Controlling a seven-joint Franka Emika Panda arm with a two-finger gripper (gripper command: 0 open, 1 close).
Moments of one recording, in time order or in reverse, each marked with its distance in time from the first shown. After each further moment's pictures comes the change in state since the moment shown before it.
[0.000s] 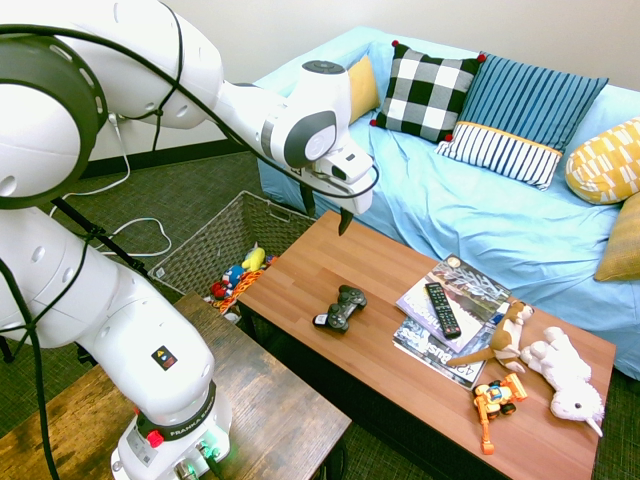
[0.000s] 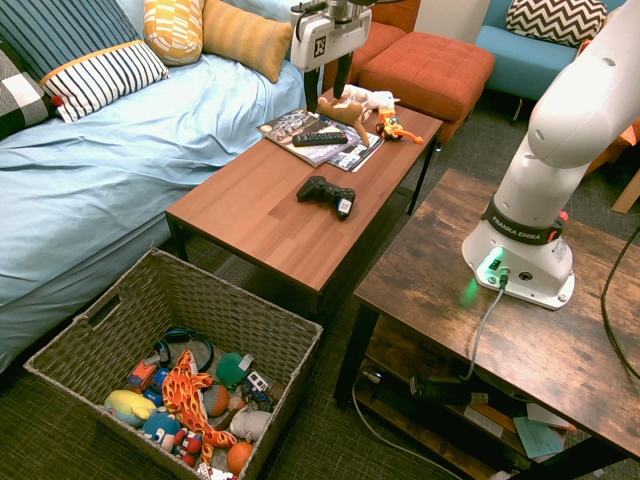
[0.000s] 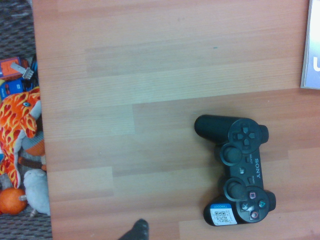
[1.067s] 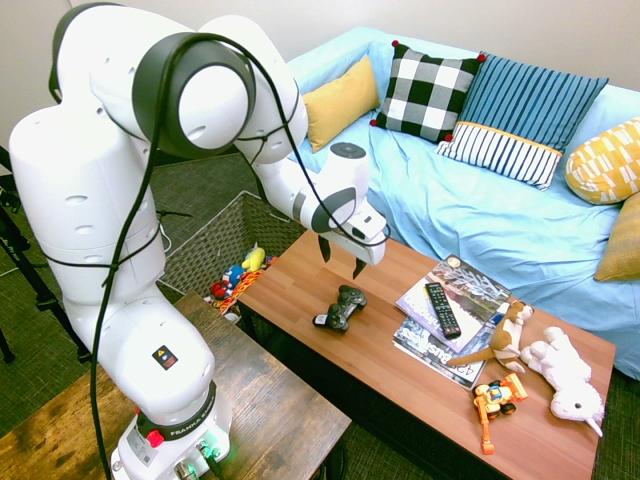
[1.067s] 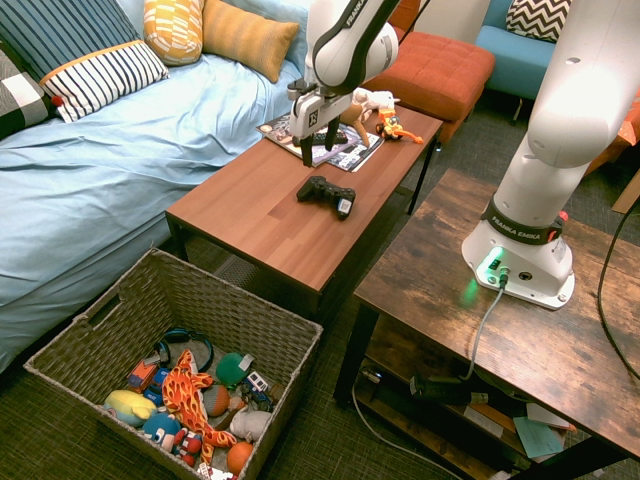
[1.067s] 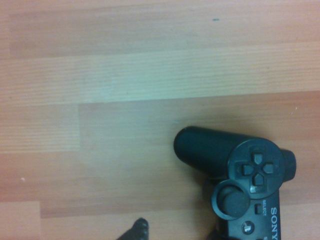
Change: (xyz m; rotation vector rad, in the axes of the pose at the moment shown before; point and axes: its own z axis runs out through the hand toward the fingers) arm 0.042 0.008 0.171 -0.010 -0.030 -0.046
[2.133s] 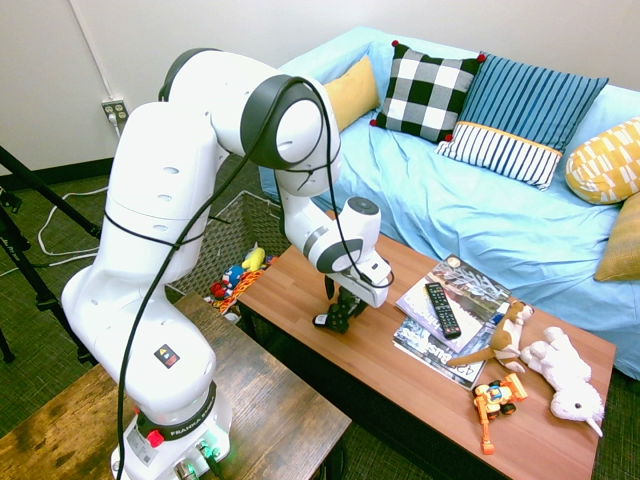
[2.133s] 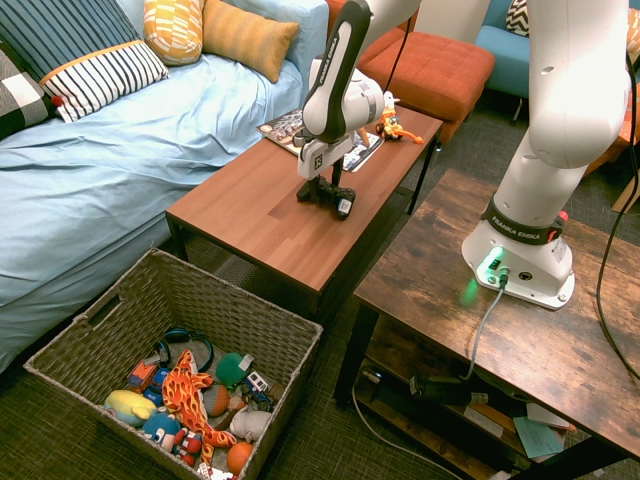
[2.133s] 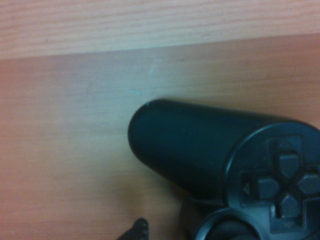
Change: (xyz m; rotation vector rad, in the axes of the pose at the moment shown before) arm 0.016 0.018 0.113 -0.046 -0.082 0.019
